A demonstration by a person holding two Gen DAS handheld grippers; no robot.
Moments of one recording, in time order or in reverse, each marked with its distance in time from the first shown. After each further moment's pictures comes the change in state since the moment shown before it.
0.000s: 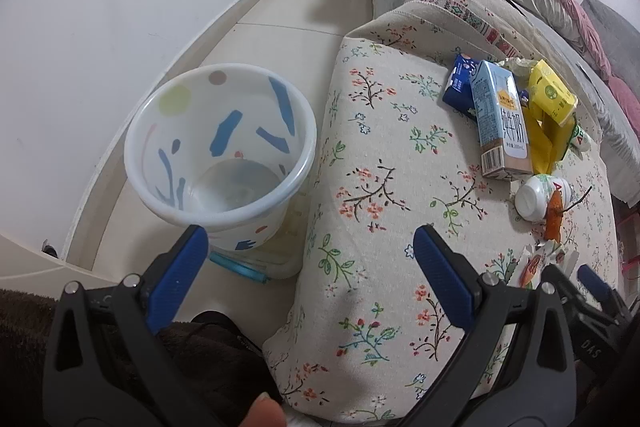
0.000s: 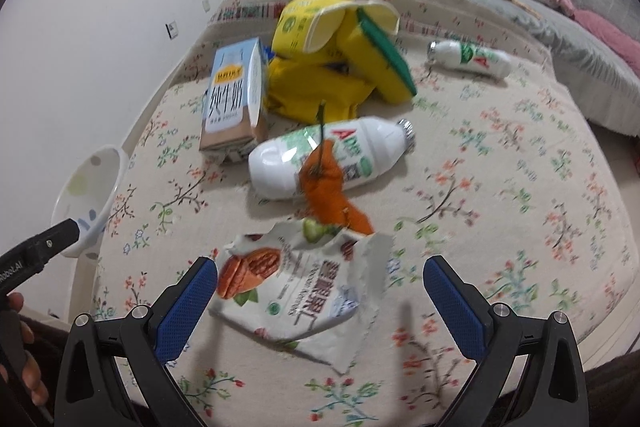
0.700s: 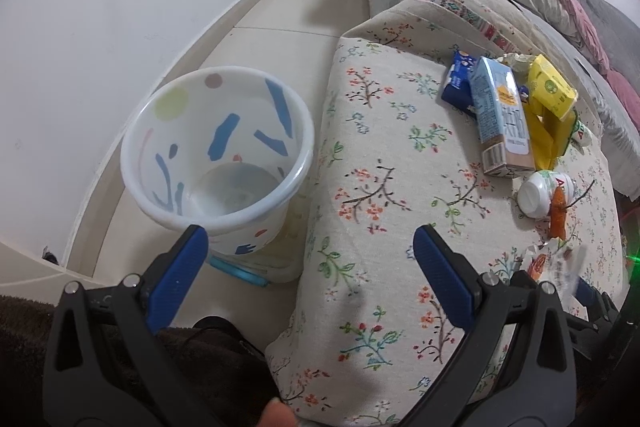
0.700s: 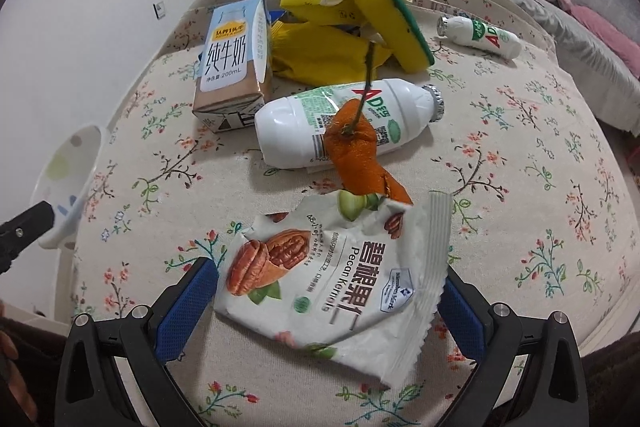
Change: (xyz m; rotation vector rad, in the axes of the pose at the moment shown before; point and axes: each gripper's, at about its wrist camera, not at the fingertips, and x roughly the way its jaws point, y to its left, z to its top) left arm 0.004 -0.002 0.000 0.031 -0.010 -0.013; right arm 0.025 0.016 -0.011 -0.003 0.047 -0.058
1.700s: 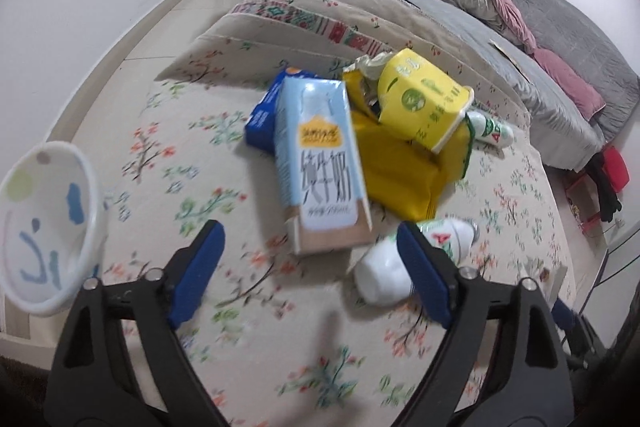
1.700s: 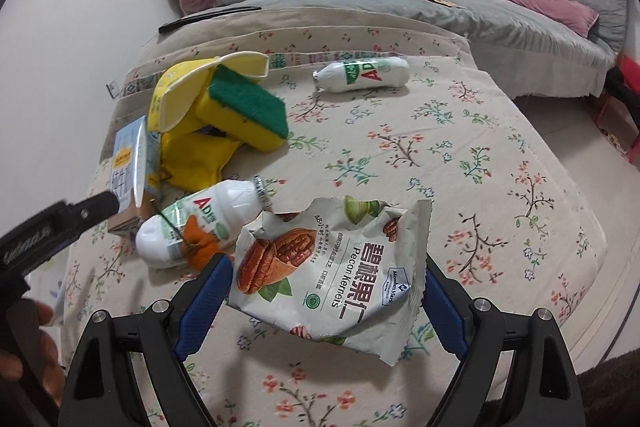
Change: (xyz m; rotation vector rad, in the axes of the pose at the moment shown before) left arm 0.035 -0.133 0.046 0.123 -0.033 -0.270; right arm -0.035 -0.102 0.025 0.197 -0.147 -0.071
